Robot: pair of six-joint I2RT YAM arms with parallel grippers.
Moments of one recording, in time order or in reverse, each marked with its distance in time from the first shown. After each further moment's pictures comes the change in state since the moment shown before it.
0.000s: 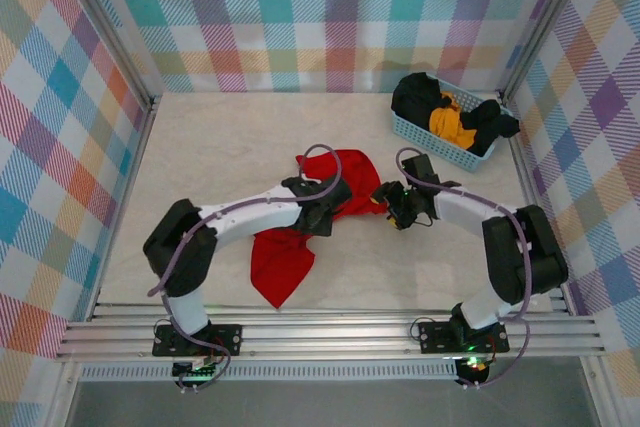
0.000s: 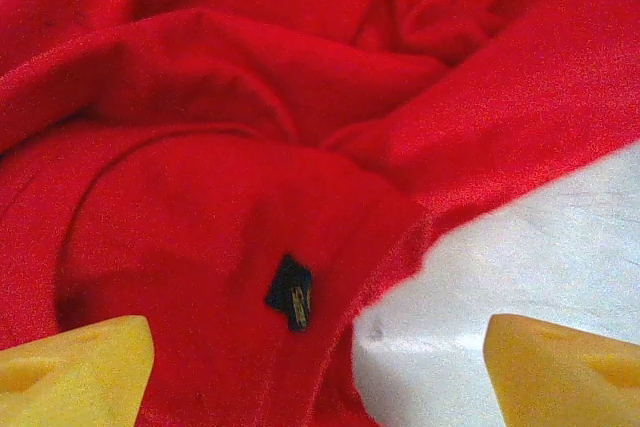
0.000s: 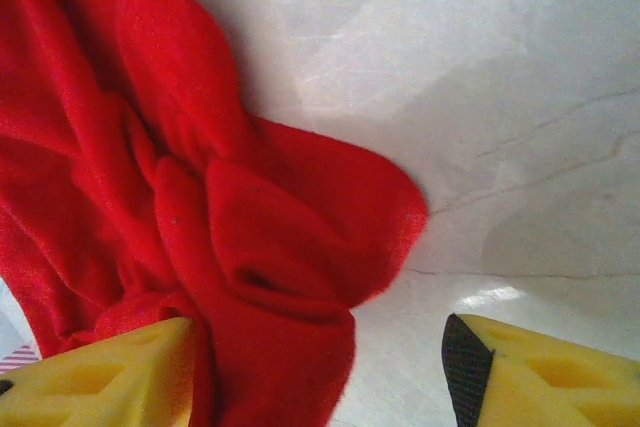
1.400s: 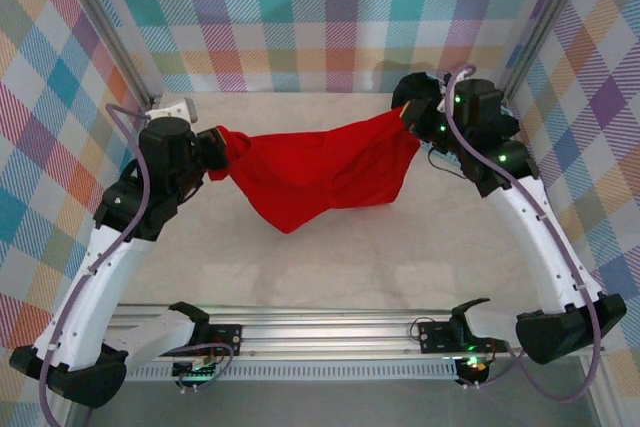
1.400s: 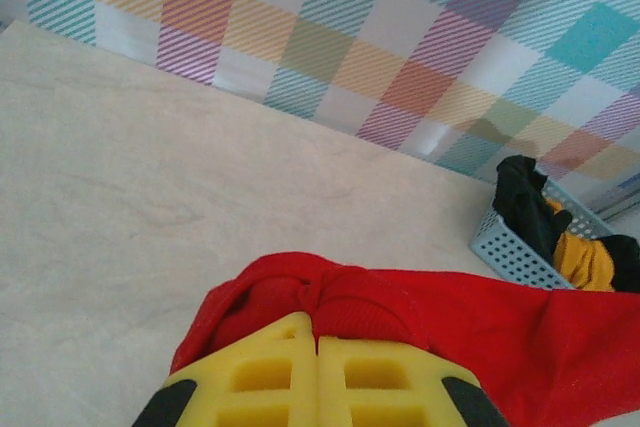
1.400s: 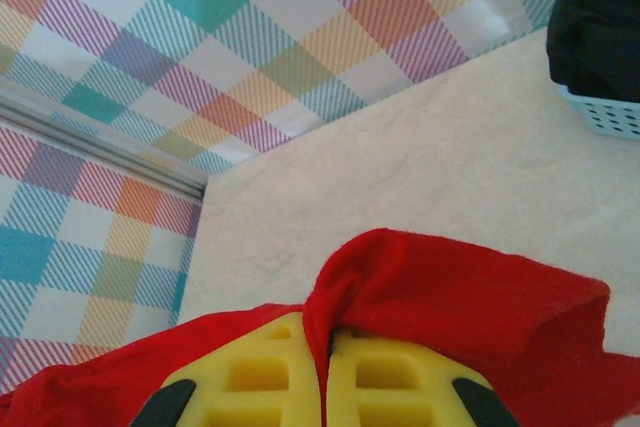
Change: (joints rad) left arm 0.482 -0.793 0.050 0.145 0.138 0.222; right arm -0.008 -0.348 0.619 -0.344 0.177 -0.414
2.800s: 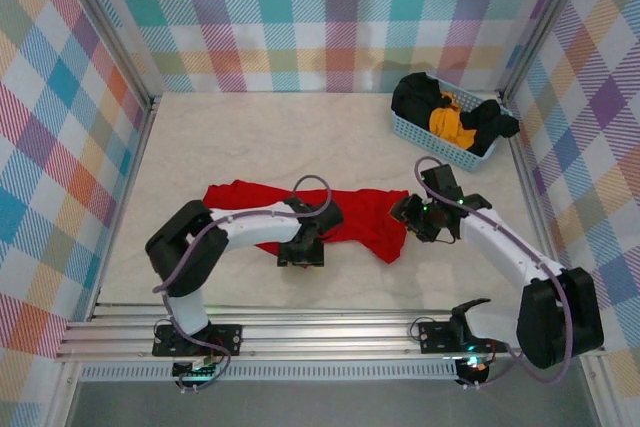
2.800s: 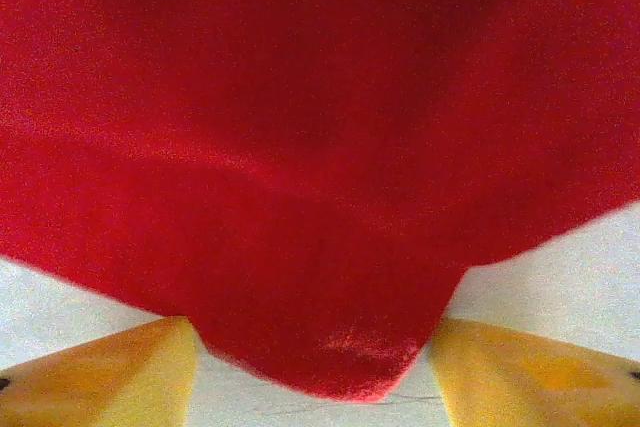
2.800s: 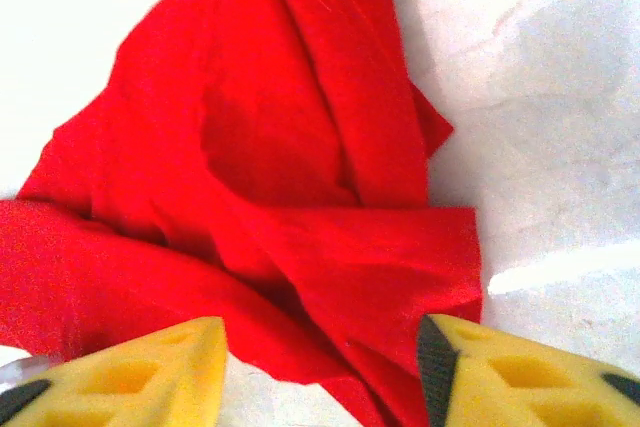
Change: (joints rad) left arm -0.516 0.796 -0.229 -0.100 0.172 -0.375; right arm -0.011 -0.030 -0.717 0.029 -0.091 0.243
